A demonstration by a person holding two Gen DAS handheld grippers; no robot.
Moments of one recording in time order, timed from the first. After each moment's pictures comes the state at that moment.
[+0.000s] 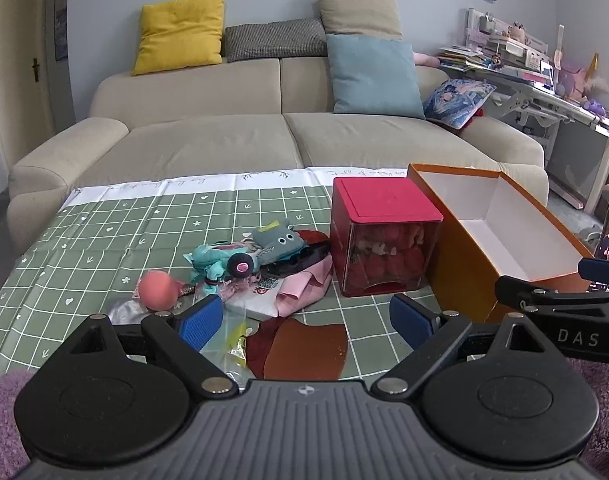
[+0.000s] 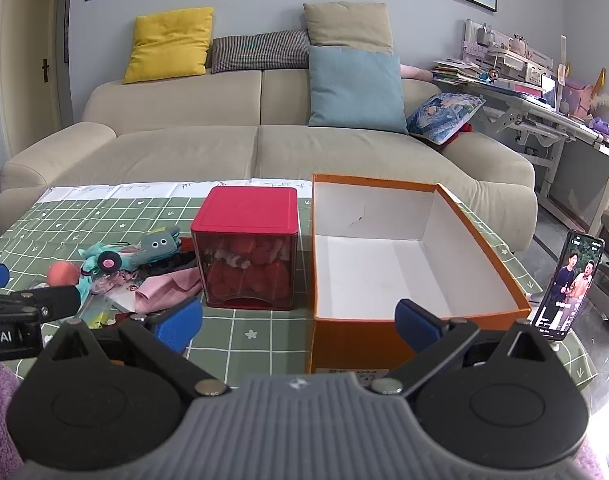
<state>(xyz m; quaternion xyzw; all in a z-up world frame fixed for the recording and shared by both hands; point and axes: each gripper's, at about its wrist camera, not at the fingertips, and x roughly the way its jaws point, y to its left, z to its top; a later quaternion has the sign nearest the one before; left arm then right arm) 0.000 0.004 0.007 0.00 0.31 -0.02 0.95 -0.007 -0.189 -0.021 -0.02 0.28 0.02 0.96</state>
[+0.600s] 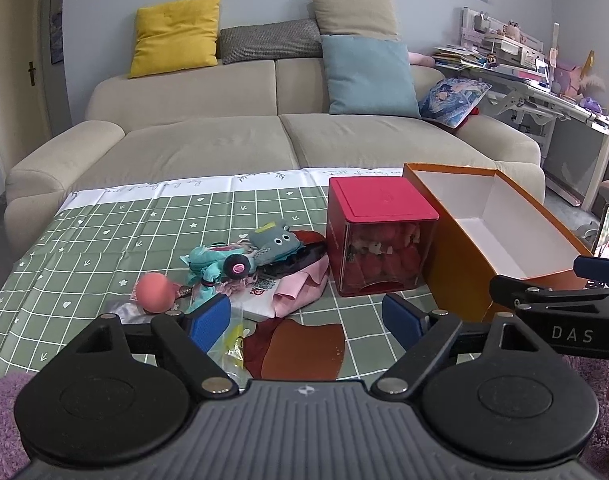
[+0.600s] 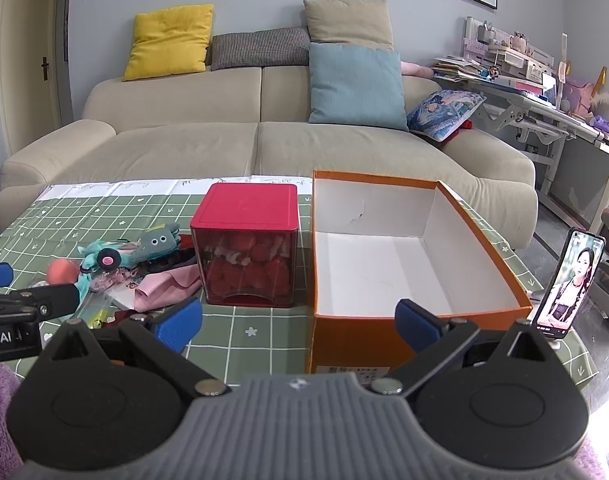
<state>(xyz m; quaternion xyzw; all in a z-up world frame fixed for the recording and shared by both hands) -0.001 0.002 0.007 0.01 0.31 -0.03 0.95 -0.008 -0.189 -0.024 -0.02 0.28 0.02 0.96</state>
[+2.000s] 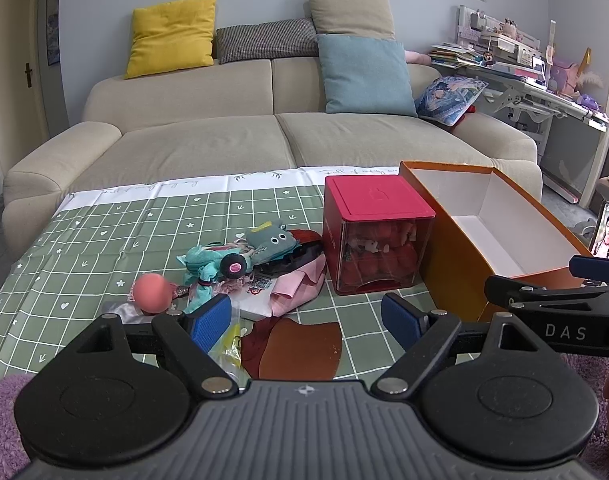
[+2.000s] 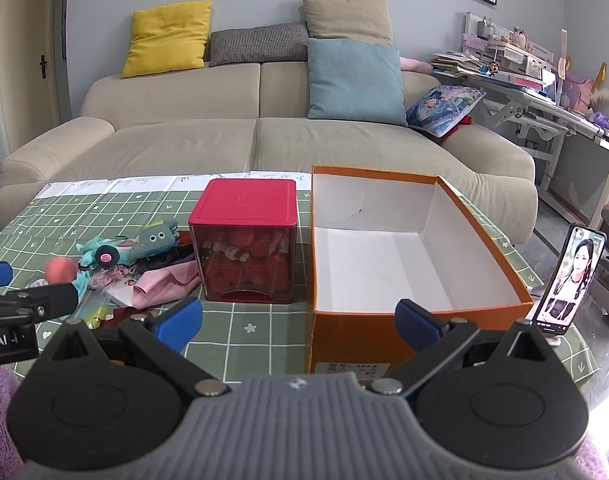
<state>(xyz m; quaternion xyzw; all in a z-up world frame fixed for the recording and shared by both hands) -0.002 -0.002 0.006 0.01 0.31 -0.03 0.95 -0.006 -0.194 -0.025 -0.02 0.29 0.02 0.96</state>
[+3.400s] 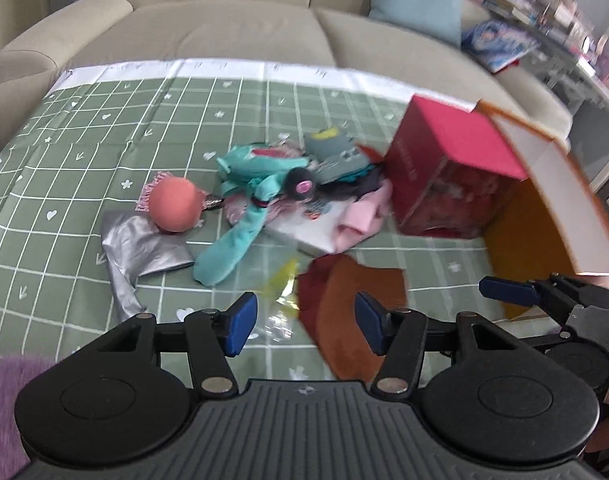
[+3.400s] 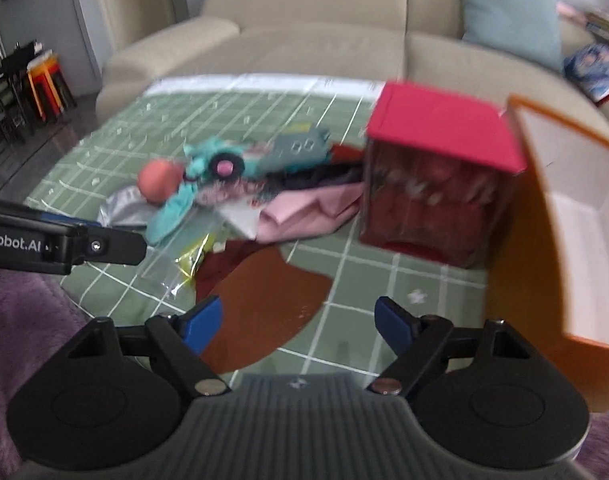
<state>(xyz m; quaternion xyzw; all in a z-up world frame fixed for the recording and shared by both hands) 0.068 0.087 -0.034 -0.08 0.47 -0.03 0.88 0.076 -0.102 -0.086 -0.05 0.42 0.22 0.88</state>
